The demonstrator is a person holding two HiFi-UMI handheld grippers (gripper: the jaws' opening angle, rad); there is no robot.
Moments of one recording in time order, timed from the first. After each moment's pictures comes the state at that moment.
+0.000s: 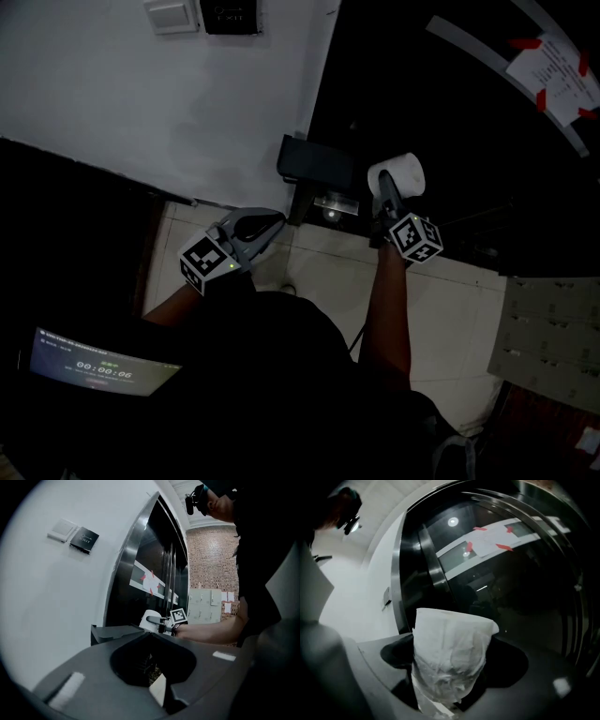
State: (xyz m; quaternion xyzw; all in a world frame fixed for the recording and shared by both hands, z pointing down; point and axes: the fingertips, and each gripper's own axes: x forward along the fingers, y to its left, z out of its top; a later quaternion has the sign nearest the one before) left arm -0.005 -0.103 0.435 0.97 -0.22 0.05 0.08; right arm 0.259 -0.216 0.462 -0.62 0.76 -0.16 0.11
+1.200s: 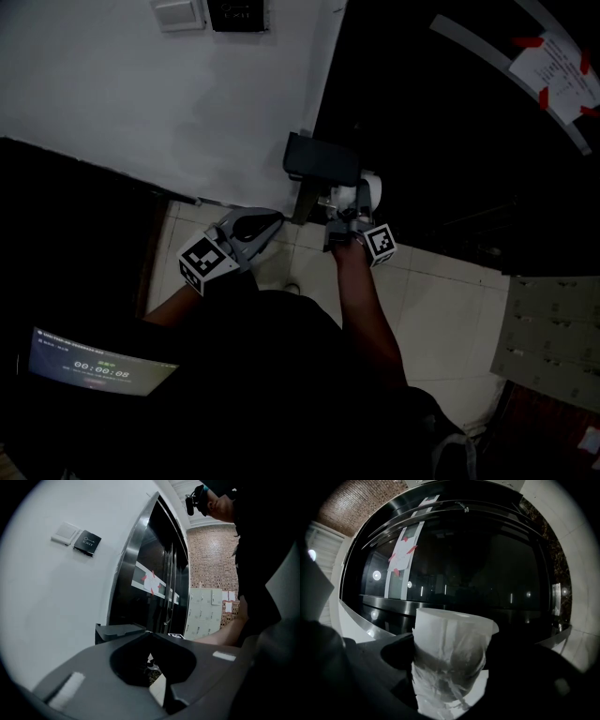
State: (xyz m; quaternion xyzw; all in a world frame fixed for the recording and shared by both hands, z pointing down) left arm -0.013 -0.102 0.440 0.97 -0.23 0.05 0.08; right arm 0.196 -0.208 0.586 -0.50 0.55 -0.47 0.47
